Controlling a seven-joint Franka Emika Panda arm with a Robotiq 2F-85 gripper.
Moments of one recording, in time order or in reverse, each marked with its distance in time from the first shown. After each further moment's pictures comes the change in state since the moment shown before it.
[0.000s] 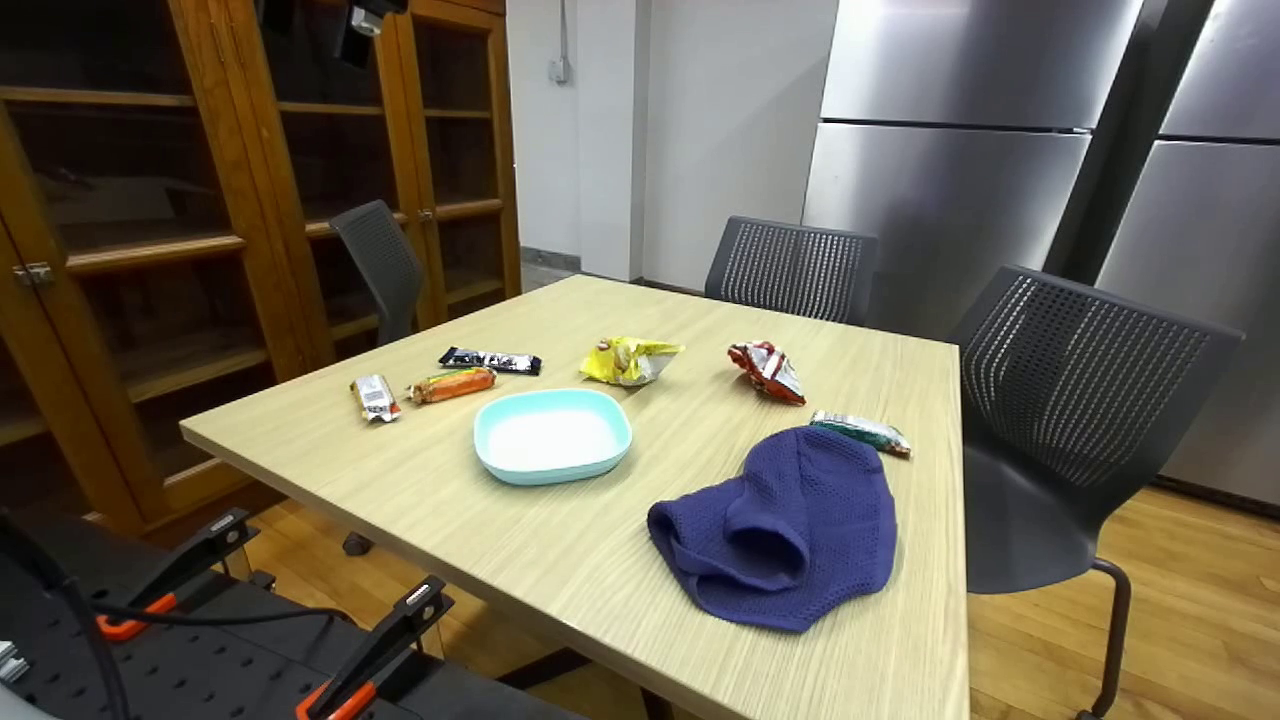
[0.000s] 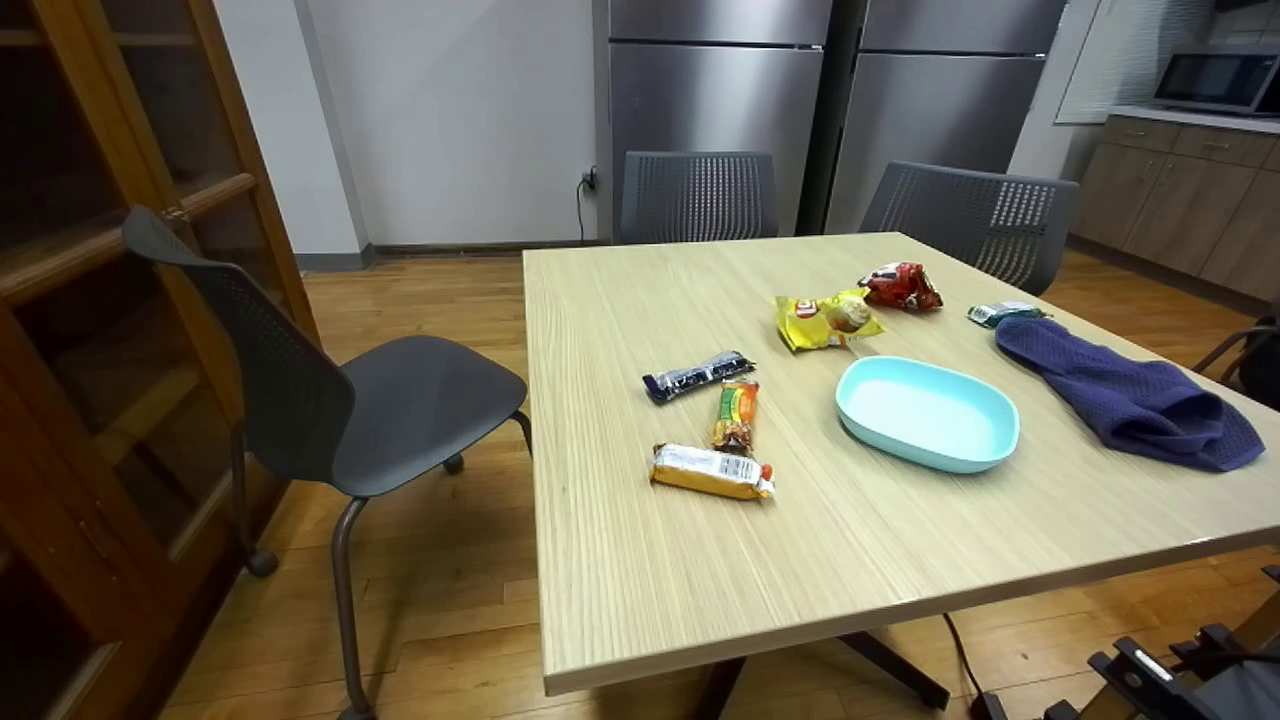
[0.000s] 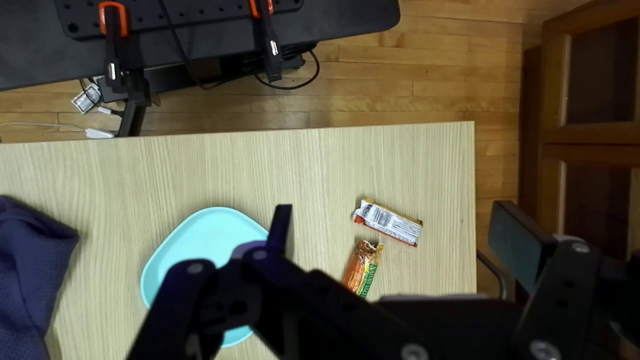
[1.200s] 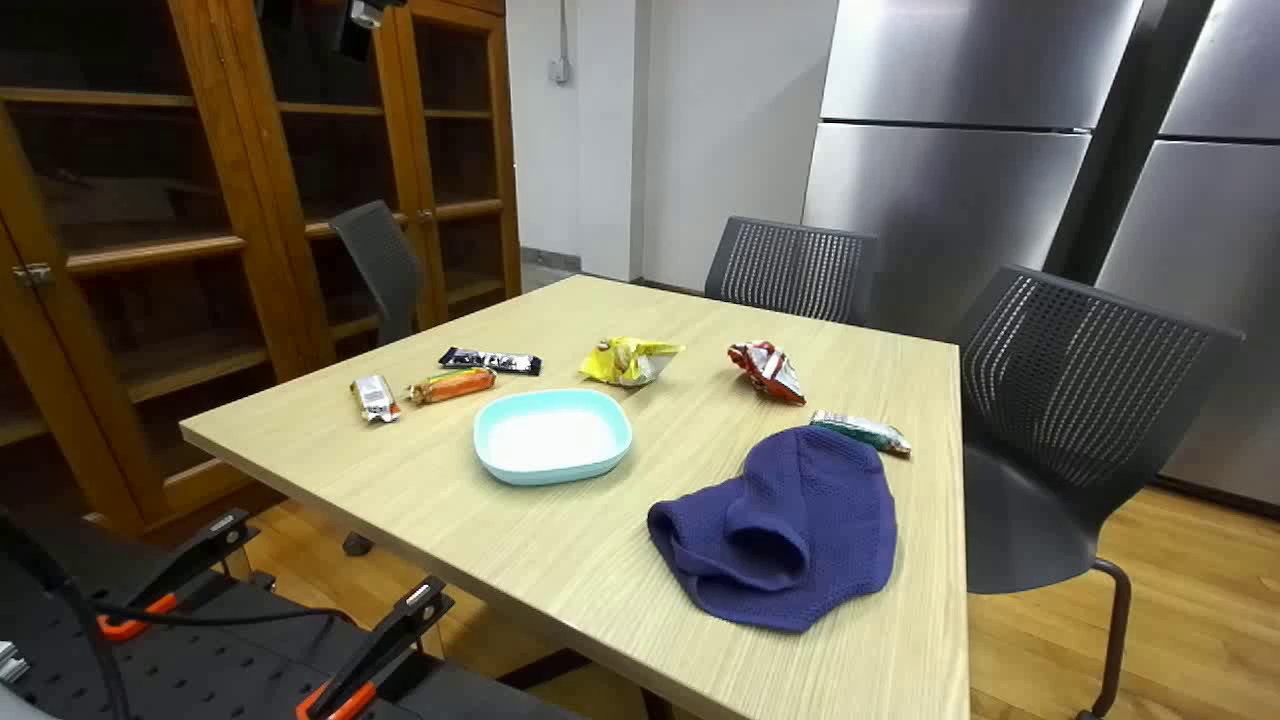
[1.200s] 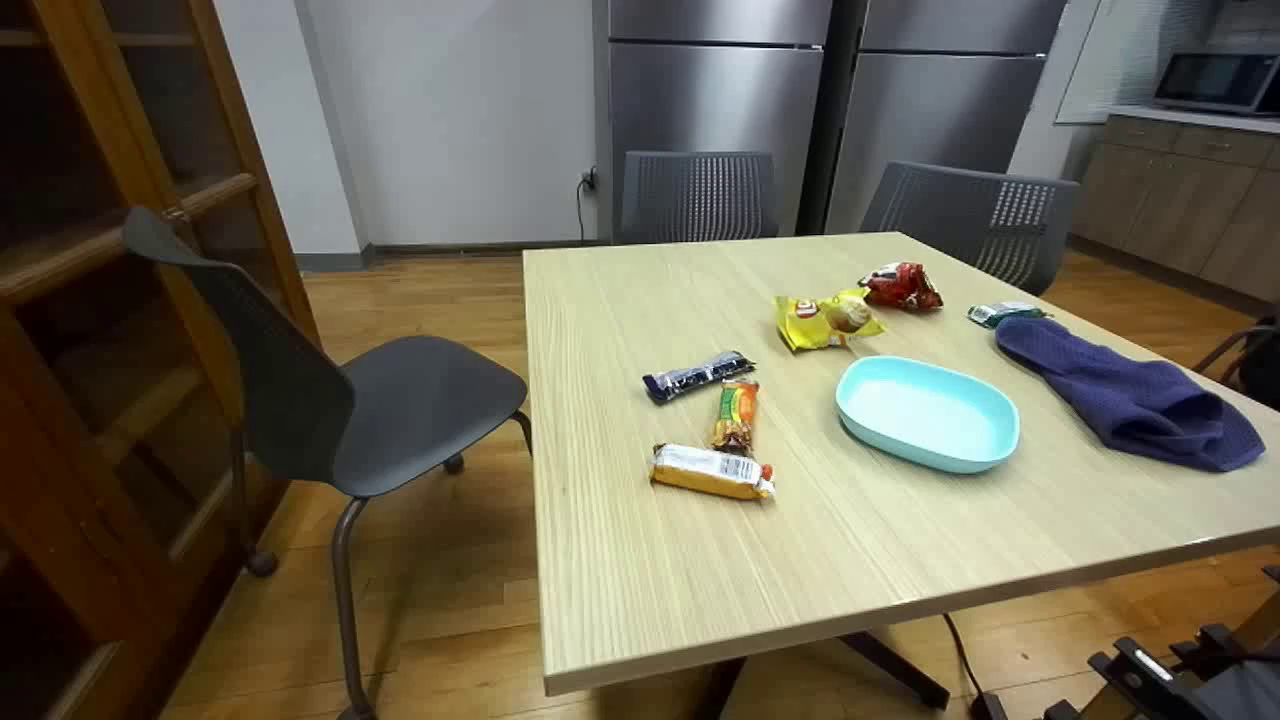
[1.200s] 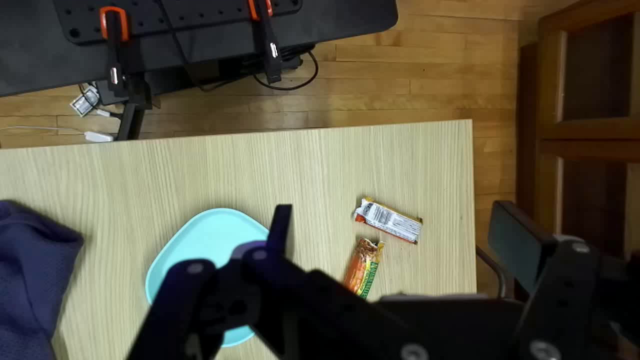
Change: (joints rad) arm -0.002 -0.016 -0.014 0.000 0.000 -0.013 0.005
